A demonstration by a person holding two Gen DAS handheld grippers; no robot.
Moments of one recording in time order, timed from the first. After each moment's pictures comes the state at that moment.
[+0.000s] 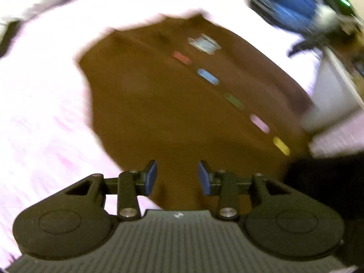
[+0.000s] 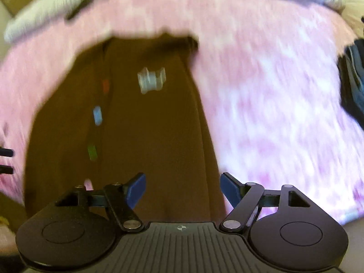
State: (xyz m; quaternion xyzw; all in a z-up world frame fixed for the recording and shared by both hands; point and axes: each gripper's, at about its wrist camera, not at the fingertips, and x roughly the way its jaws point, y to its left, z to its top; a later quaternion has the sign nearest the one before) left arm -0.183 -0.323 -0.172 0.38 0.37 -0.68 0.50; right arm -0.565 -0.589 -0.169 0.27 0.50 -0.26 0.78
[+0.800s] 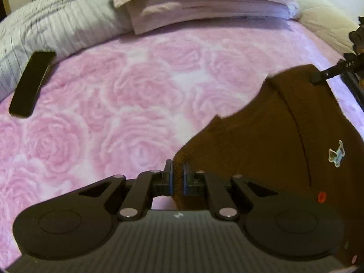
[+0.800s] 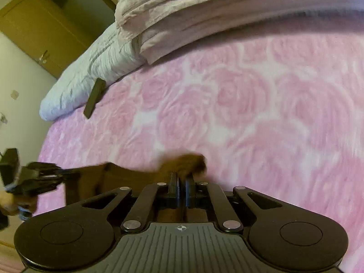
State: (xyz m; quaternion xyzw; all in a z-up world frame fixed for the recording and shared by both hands) left arm -0.080 -0.582 -0.245 0.34 0.36 -0.63 0.59; right arm -0.380 -0.861 -0.245 0.37 0.39 -0.13 0.83
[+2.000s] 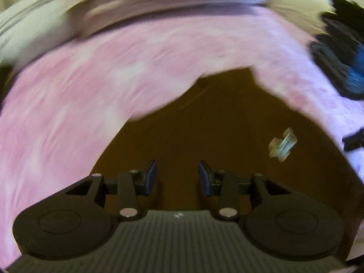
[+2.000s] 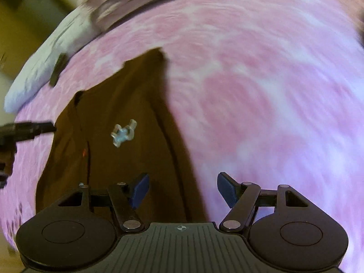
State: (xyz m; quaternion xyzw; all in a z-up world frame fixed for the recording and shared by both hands) left arm -0.197 -0.591 -0.216 0.35 0.33 -0.71 0.52; right arm -0.577 -0.699 -0.255 0.42 0.39 -0.30 0.76
